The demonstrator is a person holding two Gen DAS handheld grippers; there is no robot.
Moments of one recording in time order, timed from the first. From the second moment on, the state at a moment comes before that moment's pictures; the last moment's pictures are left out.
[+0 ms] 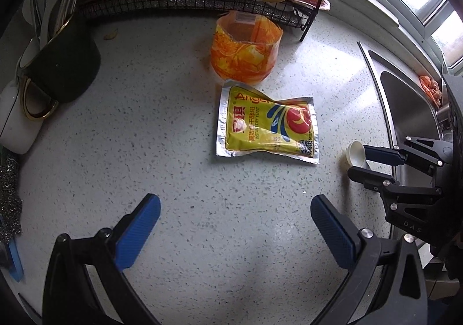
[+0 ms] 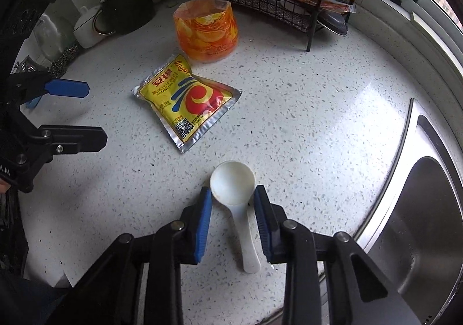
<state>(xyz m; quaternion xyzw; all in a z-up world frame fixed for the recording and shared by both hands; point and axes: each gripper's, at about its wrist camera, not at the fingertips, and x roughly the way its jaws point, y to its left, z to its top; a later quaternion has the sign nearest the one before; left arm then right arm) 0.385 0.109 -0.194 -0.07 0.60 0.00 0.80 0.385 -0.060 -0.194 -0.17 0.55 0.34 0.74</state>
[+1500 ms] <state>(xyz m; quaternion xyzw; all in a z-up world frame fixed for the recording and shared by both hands) 0.485 -0.006 -0.239 0.32 0.55 -0.35 0.68 0.389 -0.147 -0.185 -0.05 0.58 0.23 0.78</state>
